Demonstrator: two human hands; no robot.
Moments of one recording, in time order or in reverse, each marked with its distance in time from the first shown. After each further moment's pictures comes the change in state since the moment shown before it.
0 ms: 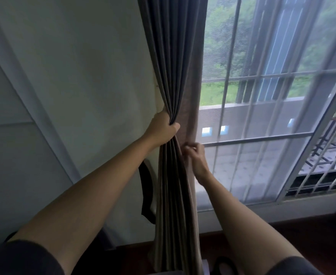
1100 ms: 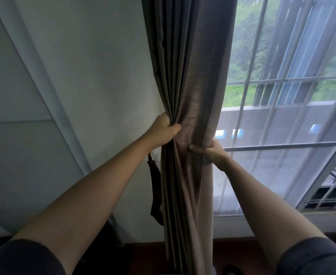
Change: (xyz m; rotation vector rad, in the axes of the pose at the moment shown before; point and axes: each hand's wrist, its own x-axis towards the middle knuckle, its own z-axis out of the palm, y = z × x) left_hand 0.004 -0.024 -0.027 -0.218 -0.101 -0.087; right_hand 0.035 -0.041 -0.015 -0.067 -0.281 0.104
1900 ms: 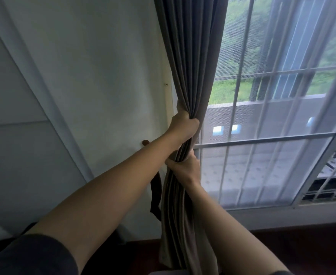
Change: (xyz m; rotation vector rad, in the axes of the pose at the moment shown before) left_hand 0.007 0.030 0.062 -0.058 0.086 -0.172; right_hand -0.044 0.029 0.083 -0.200 0.343 -0.010
